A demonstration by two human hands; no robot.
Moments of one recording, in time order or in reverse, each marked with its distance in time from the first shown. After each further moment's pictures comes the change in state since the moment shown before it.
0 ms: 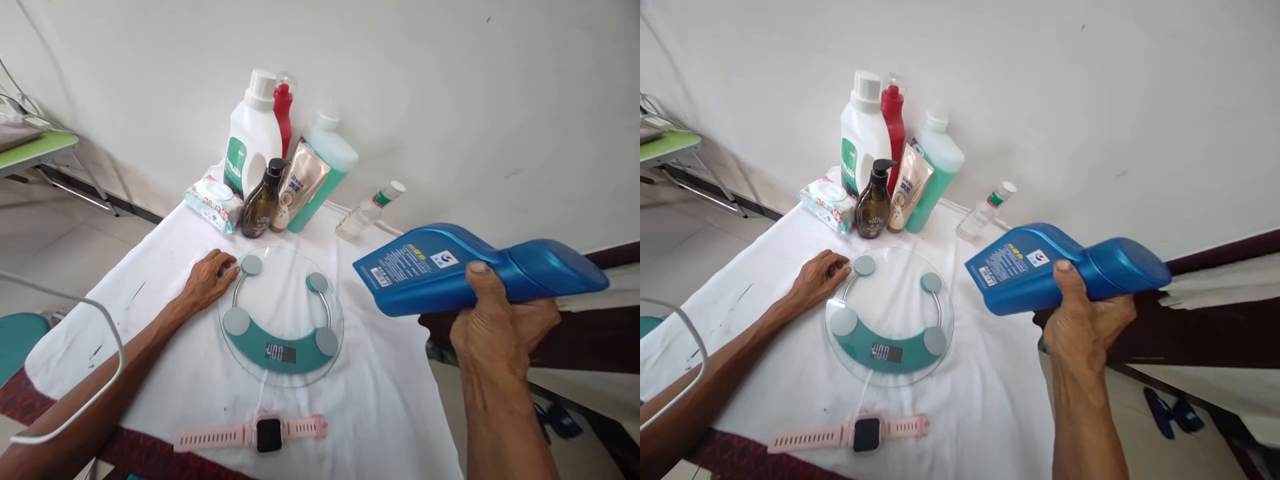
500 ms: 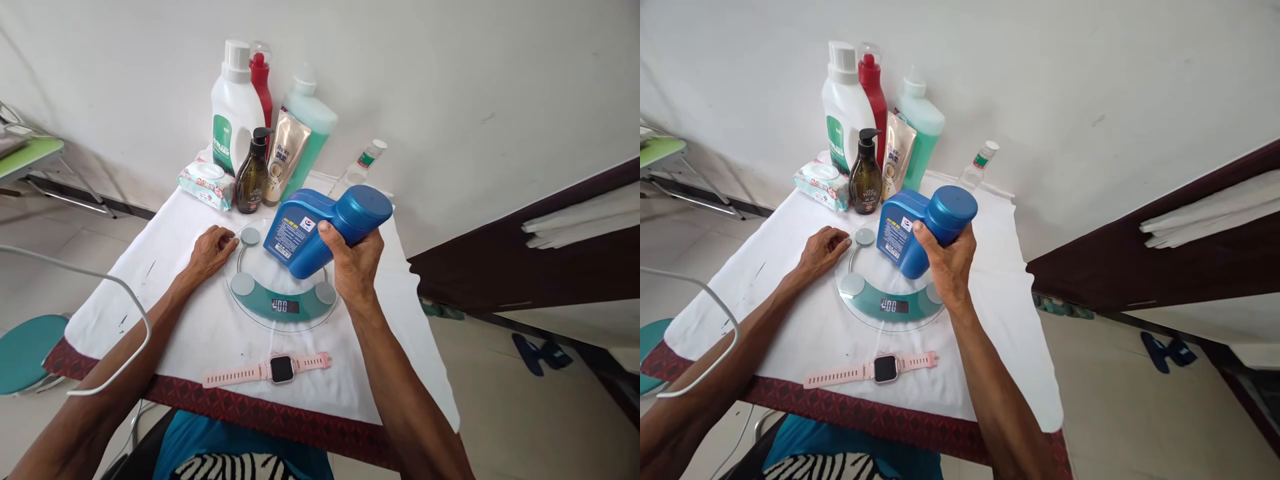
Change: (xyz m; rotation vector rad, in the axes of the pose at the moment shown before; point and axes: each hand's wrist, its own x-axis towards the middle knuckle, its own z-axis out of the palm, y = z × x) left_hand -0.001 0.004 -0.009 0.008 -0.016 0.005; right_hand -0.121 -0.044 0.063 0.130 -0.426 0.121
